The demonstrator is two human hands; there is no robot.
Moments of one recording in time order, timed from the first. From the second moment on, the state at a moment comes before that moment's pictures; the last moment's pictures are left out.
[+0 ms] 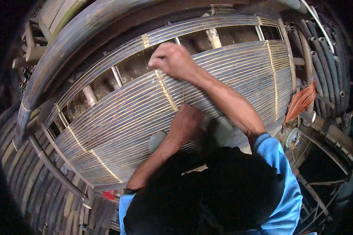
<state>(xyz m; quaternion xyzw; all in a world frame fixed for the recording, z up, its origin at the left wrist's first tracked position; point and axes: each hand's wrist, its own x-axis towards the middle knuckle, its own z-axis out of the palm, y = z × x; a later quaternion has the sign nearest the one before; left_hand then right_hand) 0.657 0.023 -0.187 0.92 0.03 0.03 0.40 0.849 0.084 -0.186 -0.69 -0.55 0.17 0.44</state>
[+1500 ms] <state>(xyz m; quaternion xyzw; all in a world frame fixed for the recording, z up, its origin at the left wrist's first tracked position) 0.843 0.052 0.034 0.98 0.04 -0.17 0.11 1.097 -0.262 -0.232 -0.95 -0.26 -0.04 0.16</state>
